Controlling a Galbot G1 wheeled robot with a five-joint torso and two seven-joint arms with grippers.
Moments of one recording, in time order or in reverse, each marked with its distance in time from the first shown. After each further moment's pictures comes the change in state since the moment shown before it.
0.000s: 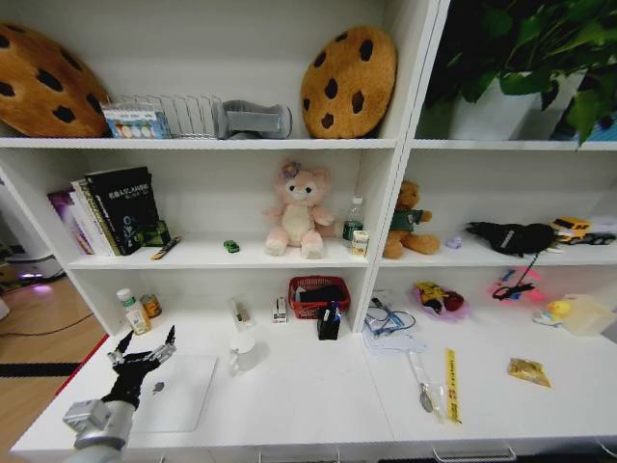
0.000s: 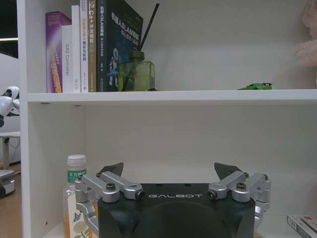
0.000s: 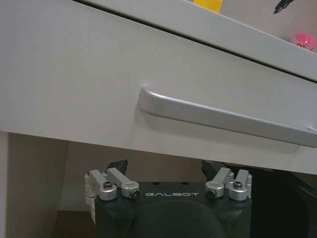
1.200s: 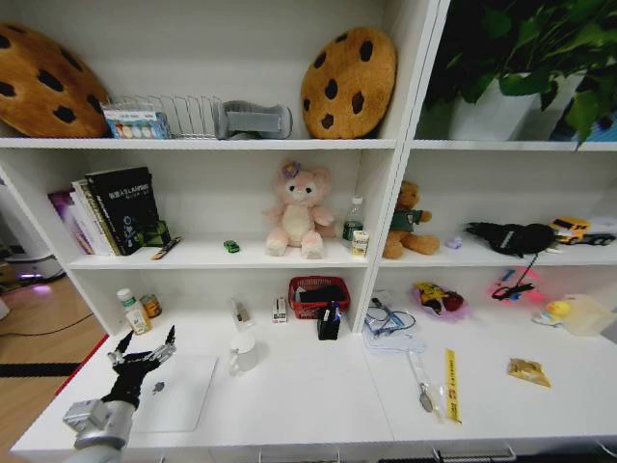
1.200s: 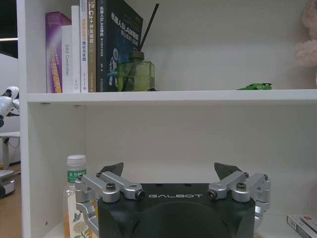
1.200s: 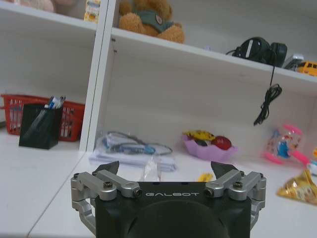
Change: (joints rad) left arm 0.000 0.000 0.000 0.000 0.000 0.000 0.000; right arm -0.439 -0.089 0.180 0.725 0.122 -0.006 -0.032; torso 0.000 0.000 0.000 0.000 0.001
